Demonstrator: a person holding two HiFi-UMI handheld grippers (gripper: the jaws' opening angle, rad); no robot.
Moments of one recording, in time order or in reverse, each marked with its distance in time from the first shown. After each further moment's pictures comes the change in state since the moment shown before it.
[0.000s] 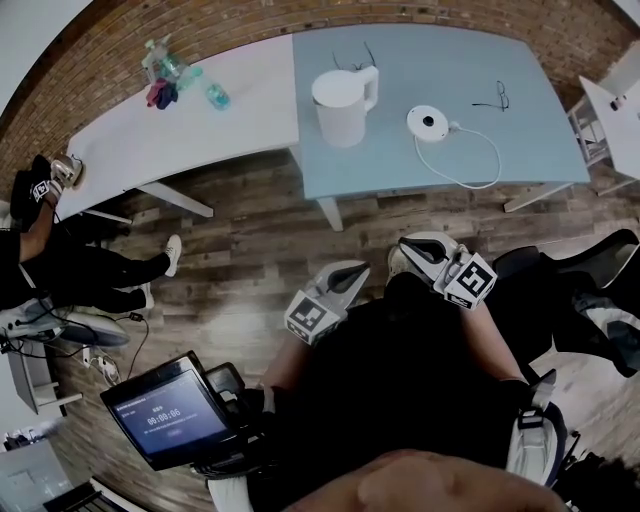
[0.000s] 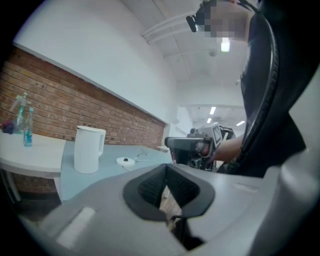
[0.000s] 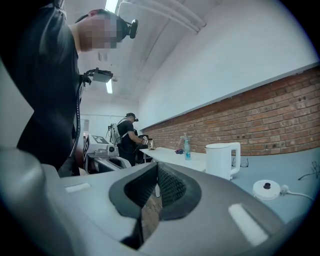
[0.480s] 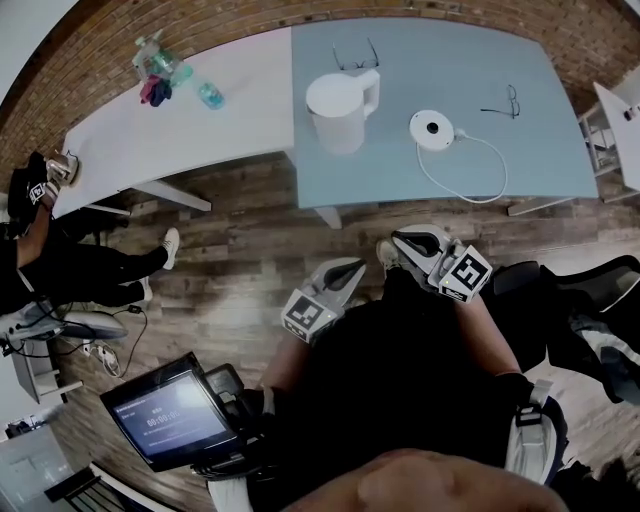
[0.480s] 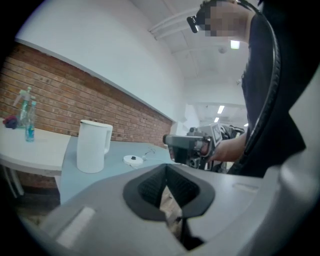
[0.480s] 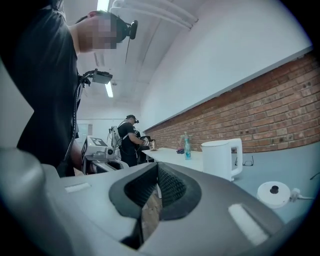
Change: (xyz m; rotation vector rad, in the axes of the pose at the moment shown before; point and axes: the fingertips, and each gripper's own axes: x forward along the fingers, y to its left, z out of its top) left arm 0.052 0.046 -0.008 -0.044 0.029 0.070; right arm 0.020 -0.071 -0.013 0.042 -0.006 0.070
